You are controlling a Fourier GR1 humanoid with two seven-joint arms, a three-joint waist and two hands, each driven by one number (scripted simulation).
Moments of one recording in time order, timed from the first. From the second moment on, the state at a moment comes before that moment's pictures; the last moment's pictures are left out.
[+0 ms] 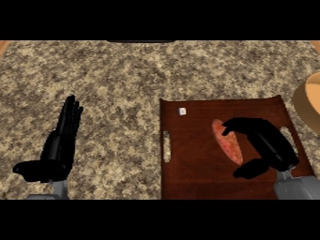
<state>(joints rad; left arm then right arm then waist) 0.00 0.09 -0.09 -1.57 0.05 0.18 -0.14 -0.11 -0.27 0.14 -1.47 0.86 0.05 -0.34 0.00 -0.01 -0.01</state>
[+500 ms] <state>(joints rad) 0.01 0.08 -0.08 -1.59 0.04 0.16 -0.11 -0.17 -0.22 0.12 -1.48 0.94 0.05 -0.24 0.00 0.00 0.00</state>
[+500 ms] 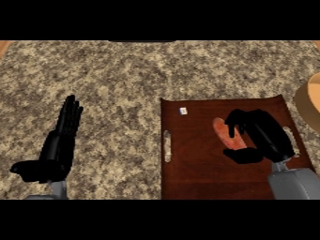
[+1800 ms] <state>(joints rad) 0.00 0.07 -0.07 -1.60 0.02 0.17 -0.10 -0.72 -0.09 0.07 -1.68 1.36 0.33 0.69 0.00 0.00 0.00</state>
